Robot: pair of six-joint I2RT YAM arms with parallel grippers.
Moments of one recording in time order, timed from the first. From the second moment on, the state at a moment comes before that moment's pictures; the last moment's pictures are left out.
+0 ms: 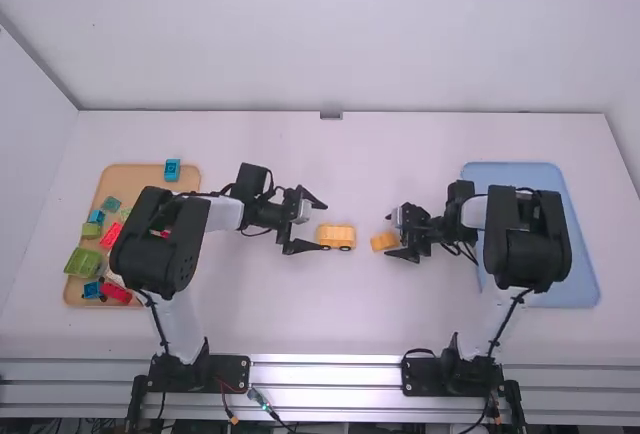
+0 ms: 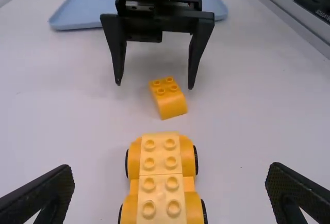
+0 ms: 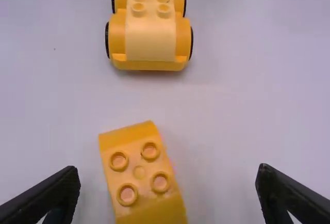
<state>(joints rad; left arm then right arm) -0.19 1.93 0.88 0.01 1.20 1.09 -0.09 2.03 0.88 -0.41 -0.98 -1.67</state>
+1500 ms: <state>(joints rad) -0.29 2.02 0.88 0.16 1.07 1.03 -0.08 2.07 0.88 -0.40 -1.01 -1.67</state>
